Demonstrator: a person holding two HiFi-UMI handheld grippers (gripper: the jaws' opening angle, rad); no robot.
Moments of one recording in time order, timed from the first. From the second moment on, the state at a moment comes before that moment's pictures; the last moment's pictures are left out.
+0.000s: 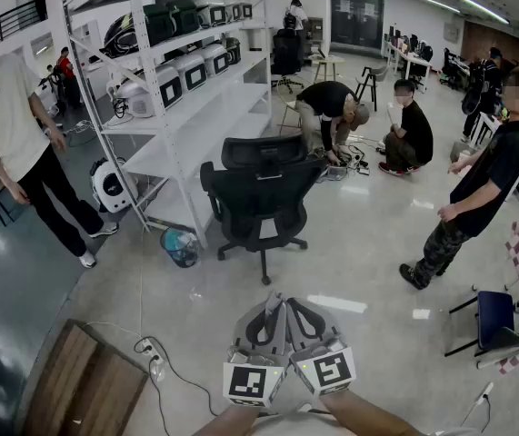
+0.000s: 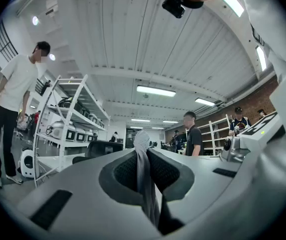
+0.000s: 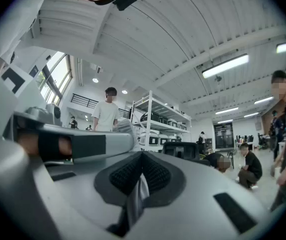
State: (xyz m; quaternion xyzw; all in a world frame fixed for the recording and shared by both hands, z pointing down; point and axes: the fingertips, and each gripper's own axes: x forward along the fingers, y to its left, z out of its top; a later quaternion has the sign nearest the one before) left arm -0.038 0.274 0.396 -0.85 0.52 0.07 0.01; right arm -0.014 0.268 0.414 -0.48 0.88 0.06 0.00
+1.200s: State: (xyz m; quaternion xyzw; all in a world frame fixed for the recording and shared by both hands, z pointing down) left arm -0.040 0.266 0.407 -0.85 0.51 0.08 -0.02; right arm -0.002 0.272 0.414 -0.47 0.88 0.05 0.00
